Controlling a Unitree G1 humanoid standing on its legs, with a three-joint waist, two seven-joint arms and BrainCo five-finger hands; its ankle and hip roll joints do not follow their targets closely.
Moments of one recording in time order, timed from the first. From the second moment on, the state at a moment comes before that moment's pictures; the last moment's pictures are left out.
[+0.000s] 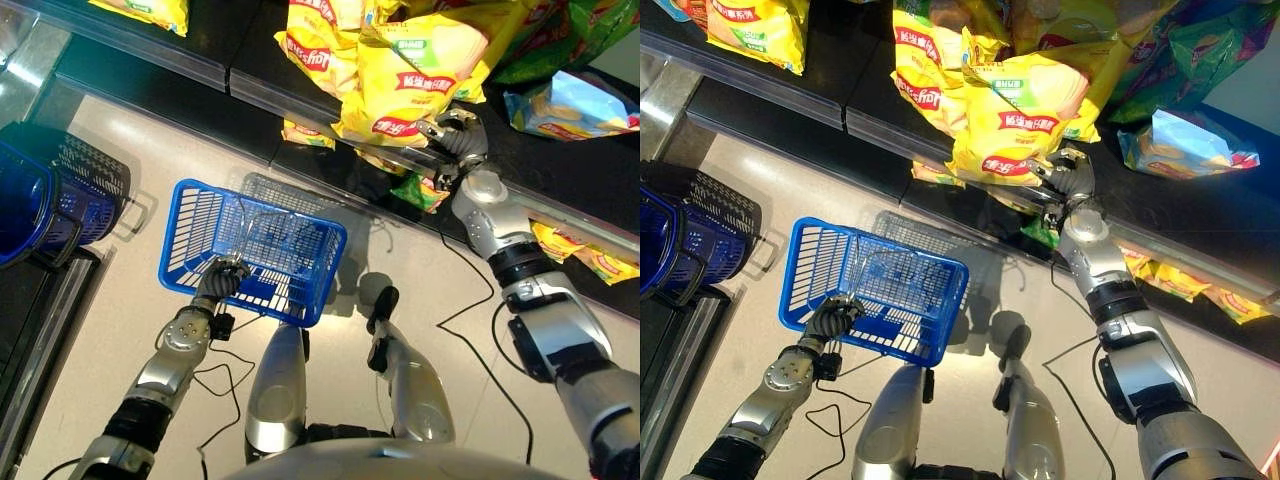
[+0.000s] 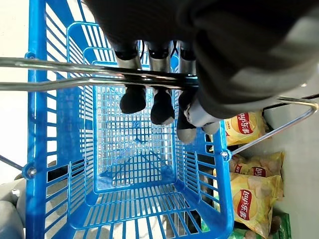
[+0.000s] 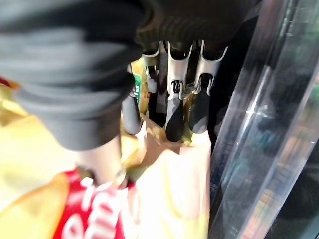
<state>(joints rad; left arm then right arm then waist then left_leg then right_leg) -0.03 0.53 -0.22 0.21 -0.23 0.05 0.12 -0.86 -0.43 0.23 0.63 0.51 0.04 -0.32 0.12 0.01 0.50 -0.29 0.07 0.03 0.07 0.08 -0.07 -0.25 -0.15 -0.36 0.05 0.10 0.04</state>
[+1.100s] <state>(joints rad) -0.01 0.53 -0.18 0.13 -0.30 0.05 0.11 -0.34 -0.44 0.29 0.26 0.46 0.07 -0.10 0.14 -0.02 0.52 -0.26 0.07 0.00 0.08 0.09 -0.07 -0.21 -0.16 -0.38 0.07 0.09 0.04</state>
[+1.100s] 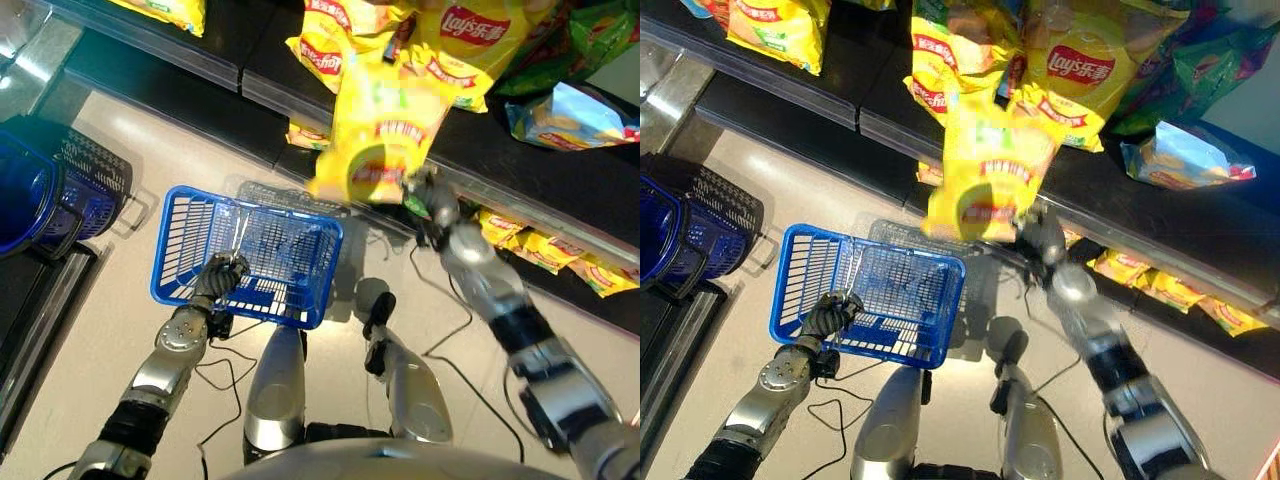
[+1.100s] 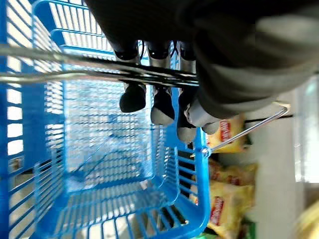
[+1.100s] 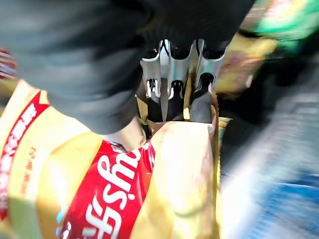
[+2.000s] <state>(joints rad) -0.09 0.50 -0.23 0.02 -0.39 0.05 0.11 -0.37 -0.41 0.41 0.48 0.11 0.08 0.02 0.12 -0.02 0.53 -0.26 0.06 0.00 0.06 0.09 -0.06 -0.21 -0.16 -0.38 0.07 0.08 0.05</state>
